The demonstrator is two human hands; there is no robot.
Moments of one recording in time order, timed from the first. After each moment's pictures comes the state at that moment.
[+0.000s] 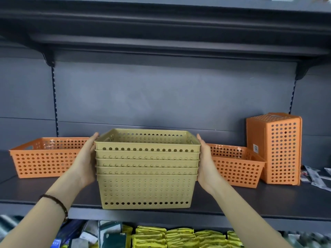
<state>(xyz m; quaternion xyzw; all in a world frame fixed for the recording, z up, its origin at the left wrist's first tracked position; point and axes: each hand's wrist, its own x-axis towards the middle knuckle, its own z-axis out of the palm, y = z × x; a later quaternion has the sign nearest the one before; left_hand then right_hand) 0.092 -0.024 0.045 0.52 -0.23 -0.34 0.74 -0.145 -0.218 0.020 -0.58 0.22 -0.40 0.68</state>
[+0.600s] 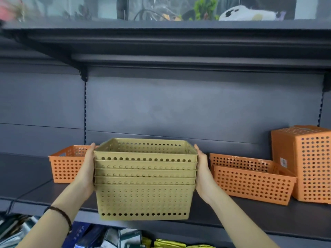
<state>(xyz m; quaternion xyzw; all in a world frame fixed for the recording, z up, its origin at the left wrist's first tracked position) 0.141 0.031 0.041 0.55 -0.19 -0.24 0.77 -0.067 -0.163 0.026 -0.58 0.24 -0.39 0.67</state>
